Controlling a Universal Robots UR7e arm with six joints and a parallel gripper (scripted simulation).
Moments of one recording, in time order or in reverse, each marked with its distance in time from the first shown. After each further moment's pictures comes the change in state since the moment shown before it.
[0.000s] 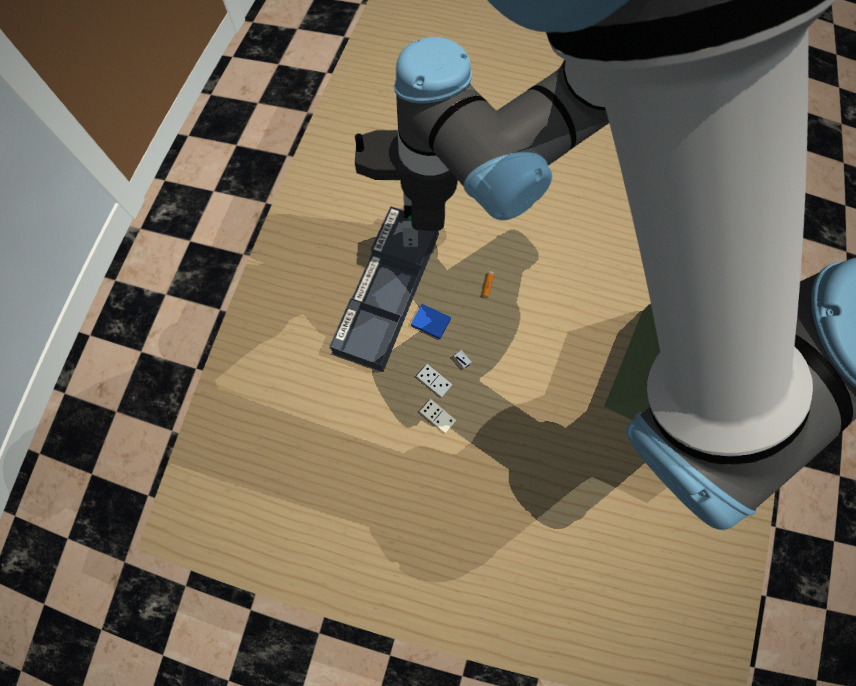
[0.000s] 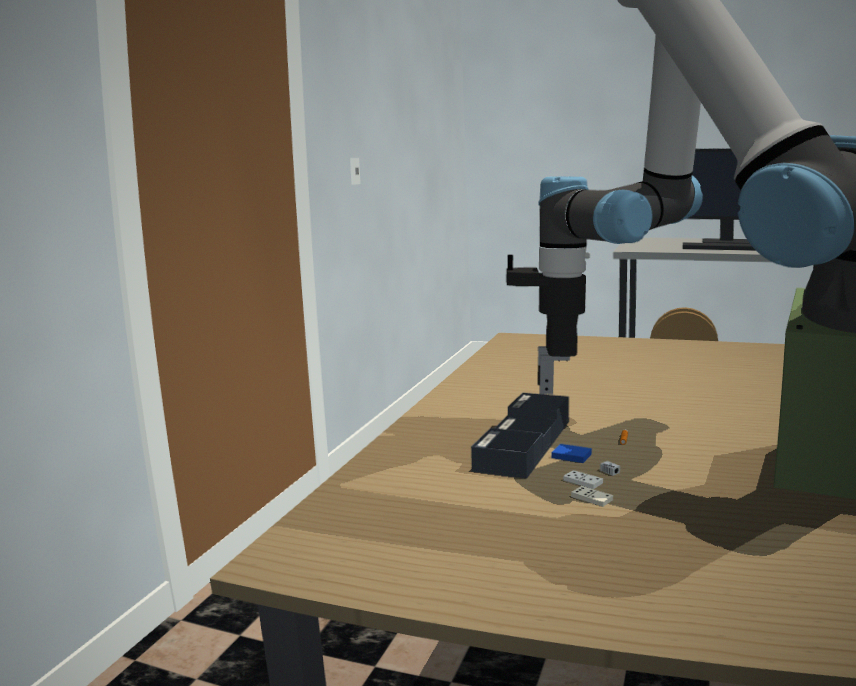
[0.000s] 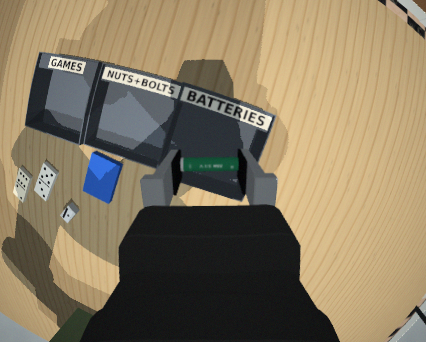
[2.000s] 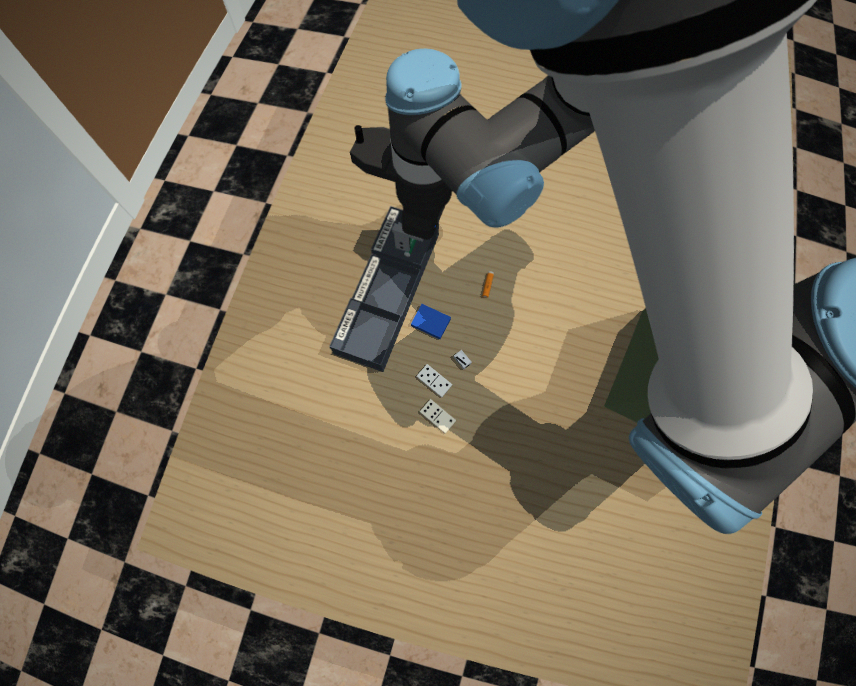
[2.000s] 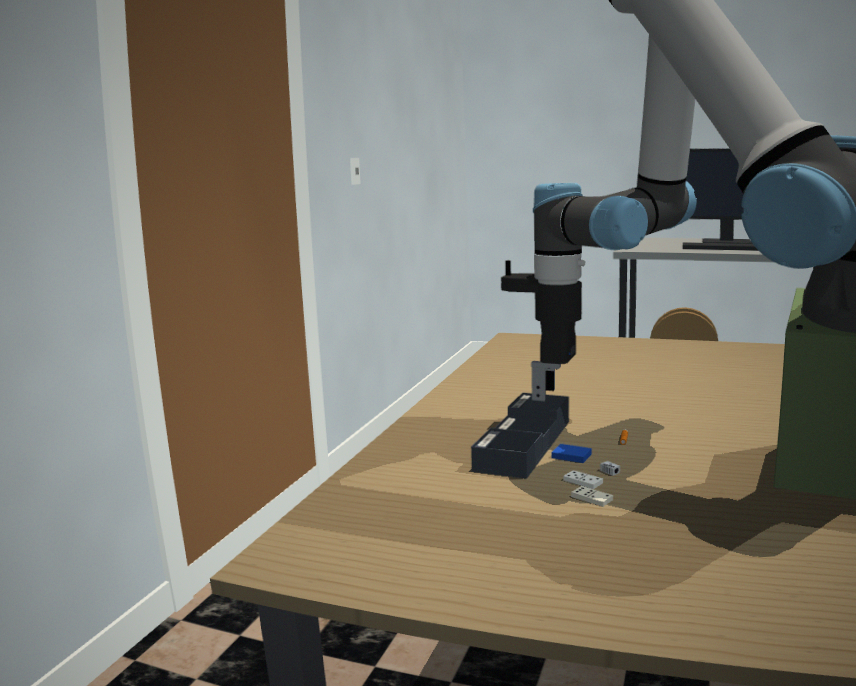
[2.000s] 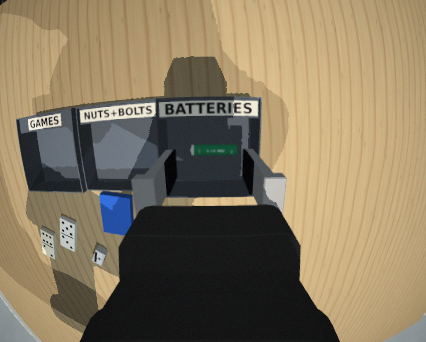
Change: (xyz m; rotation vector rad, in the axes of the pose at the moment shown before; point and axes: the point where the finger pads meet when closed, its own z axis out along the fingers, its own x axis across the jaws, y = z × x) arm 0.002 -0.003 0.011 -0.020 0.001 0.341
